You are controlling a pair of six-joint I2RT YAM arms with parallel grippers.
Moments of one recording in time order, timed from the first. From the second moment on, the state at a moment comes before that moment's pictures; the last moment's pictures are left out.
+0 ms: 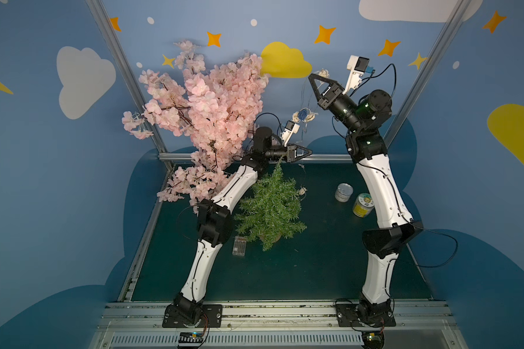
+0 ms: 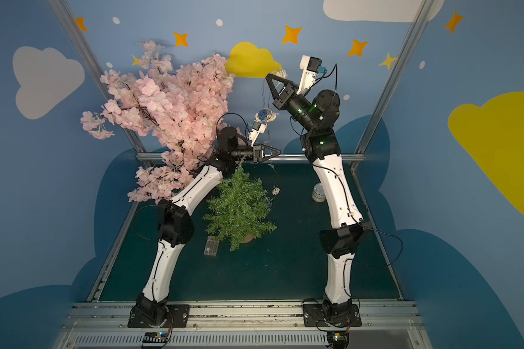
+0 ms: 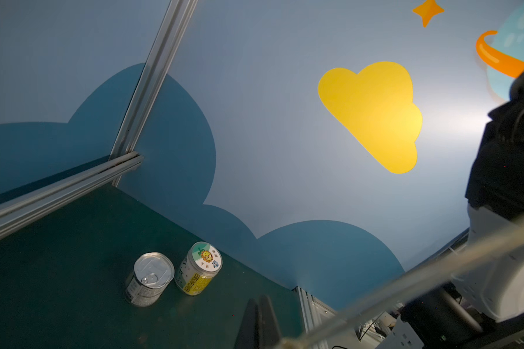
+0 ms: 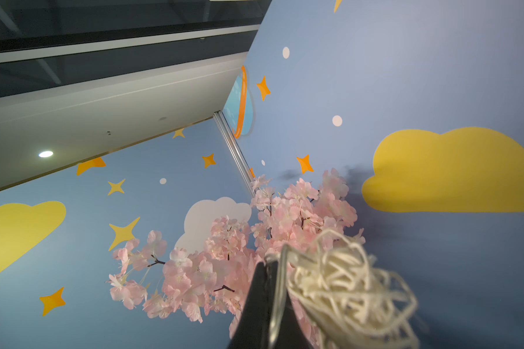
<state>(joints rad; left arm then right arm) -0.46 2.37 2.37 -0.01 1.02 -0.61 0.34 1.97 2.42 0.06 -0.51 0.77</state>
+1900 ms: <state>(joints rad) -0.48 2.14 2.69 -0.92 0.15 0.09 0.20 1.63 1.75 -0.38 -0.80 0.57</state>
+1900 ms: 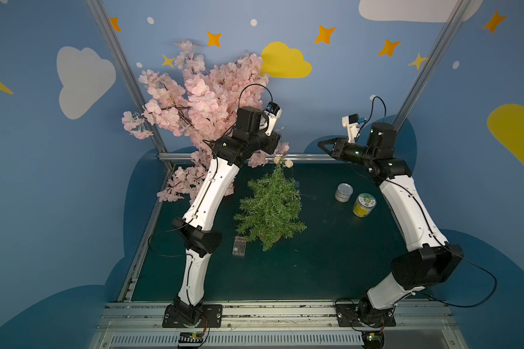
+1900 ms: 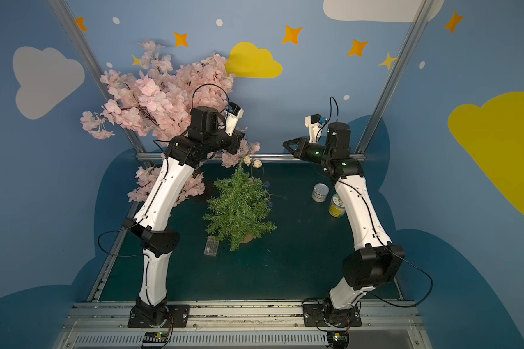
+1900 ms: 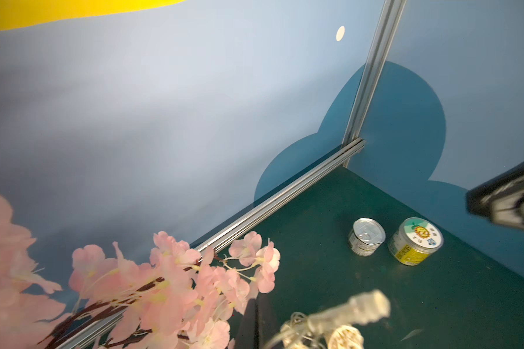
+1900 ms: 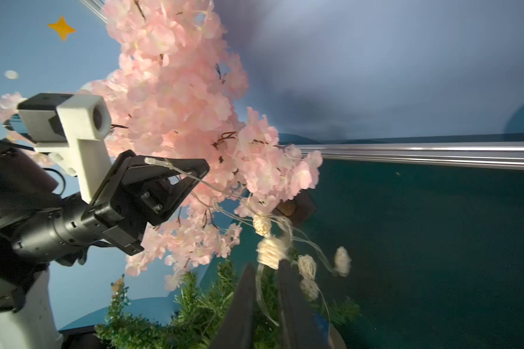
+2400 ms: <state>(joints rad) -0.46 2.08 2.69 -1.04 0.01 0.09 0.26 1.60 1.71 -0.34 -0.87 0.55</state>
